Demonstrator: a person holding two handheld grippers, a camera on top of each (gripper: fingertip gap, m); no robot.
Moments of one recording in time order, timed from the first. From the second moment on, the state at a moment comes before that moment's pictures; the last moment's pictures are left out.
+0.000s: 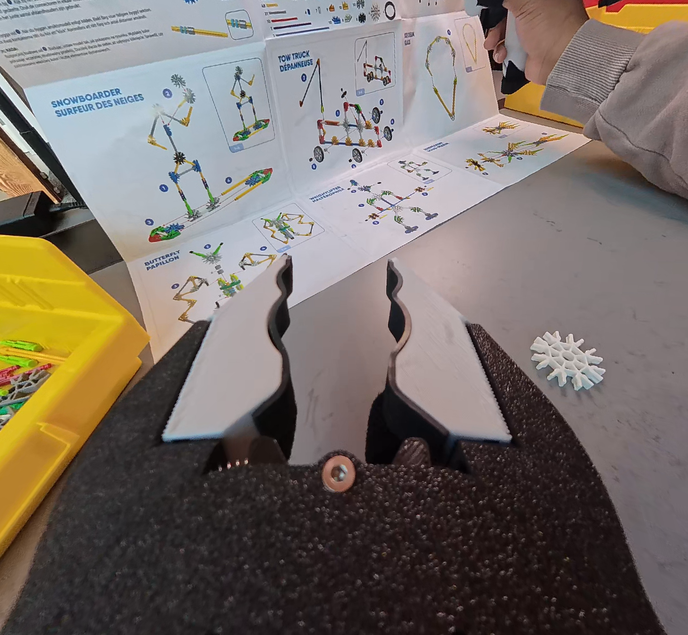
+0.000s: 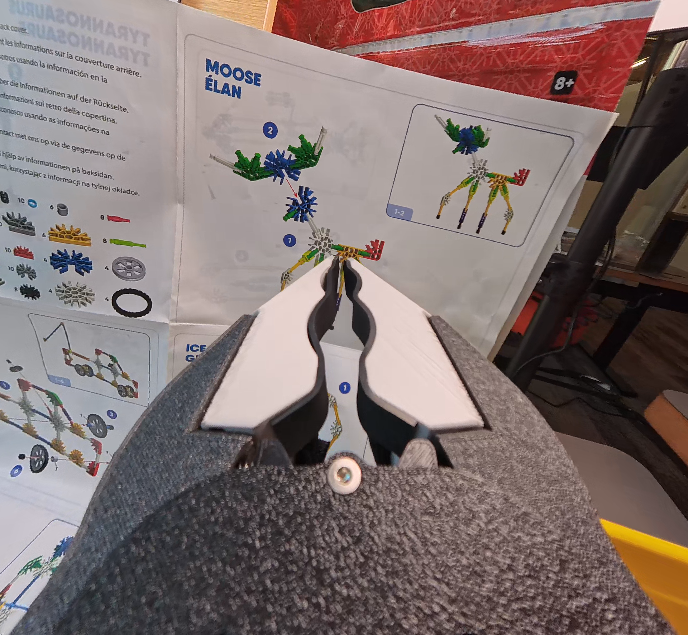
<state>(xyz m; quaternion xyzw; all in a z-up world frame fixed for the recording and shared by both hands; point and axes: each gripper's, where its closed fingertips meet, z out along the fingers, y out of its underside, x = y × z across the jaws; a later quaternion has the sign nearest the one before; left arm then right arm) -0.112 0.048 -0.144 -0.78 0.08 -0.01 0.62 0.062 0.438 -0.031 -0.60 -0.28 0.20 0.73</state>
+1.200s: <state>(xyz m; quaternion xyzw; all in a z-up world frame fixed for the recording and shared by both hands) -0.111 0.048 -0.147 -0.79 0.08 -0.01 0.61 0.073 0.443 -0.030 -0.60 -0.26 0.22 0.73</state>
